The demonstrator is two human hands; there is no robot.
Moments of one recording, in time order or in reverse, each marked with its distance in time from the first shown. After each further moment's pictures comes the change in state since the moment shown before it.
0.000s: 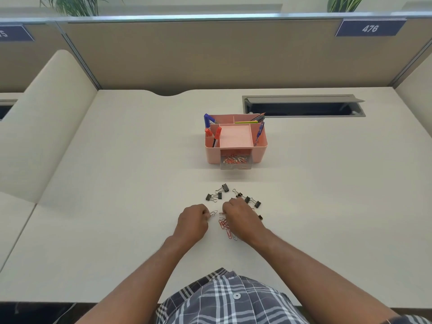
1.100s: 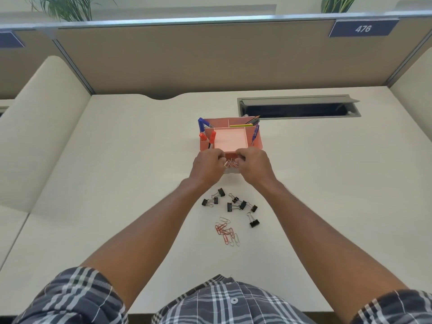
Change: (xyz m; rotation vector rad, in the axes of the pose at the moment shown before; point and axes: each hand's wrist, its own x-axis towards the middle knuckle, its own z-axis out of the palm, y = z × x) left_hand 0.095 0.107 -0.073 -0.100 0.210 0.256; right_hand 0.085 0.041 -0.118 0.323 0.274 0.300
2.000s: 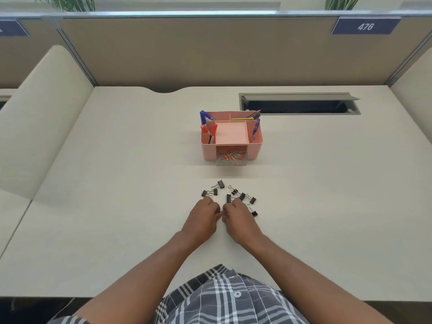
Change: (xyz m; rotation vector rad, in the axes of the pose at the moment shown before) left_hand -0.133 -0.078 0.074 0.121 -0.171 0.119; right_hand -0.139 0.028 0.088 -0.115 -0.313 -0.046
